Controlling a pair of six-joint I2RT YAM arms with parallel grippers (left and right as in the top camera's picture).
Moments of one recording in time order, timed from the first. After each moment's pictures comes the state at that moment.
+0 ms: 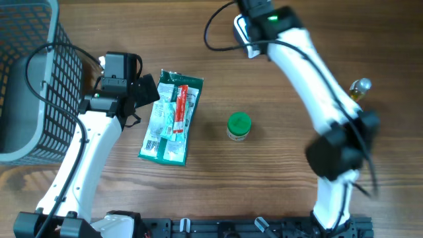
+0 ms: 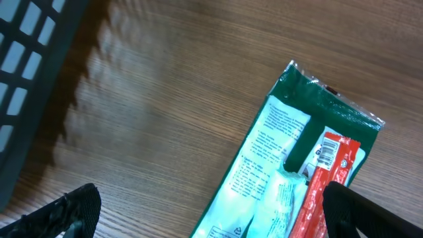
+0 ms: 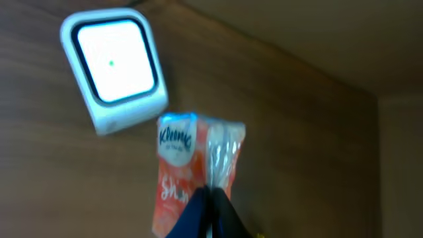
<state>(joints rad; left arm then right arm) -0.12 1.41 1.11 -0.75 -0.22 -0.42 0.42 2.02 2.08 -1.11 0.56 -0.01</state>
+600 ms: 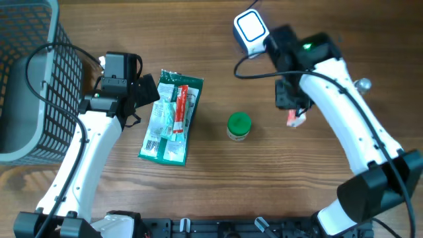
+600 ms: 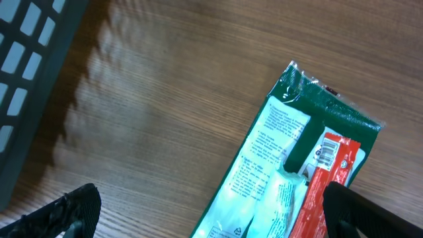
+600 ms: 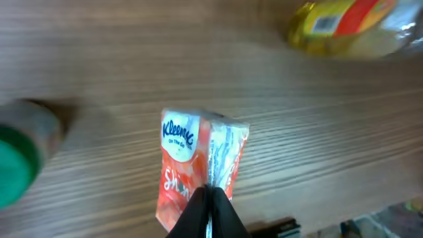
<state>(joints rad) -0.12 1.41 1.11 -0.75 -0.22 -0.42 0.39 1.75 1.63 -1.51 0.31 0.43</state>
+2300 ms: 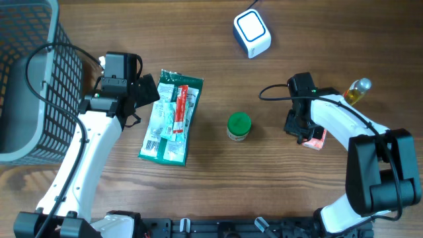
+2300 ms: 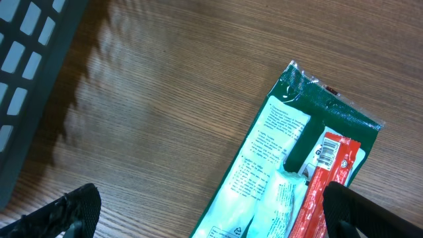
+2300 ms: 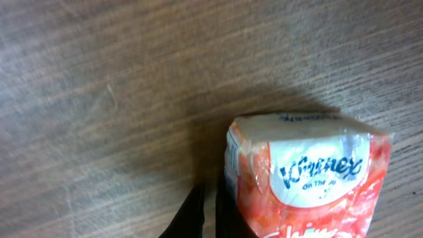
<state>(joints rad) -0.12 1.41 1.11 -0.75 -0.22 -0.42 0.17 1.76 0.96 -0.79 0.19 0.50</state>
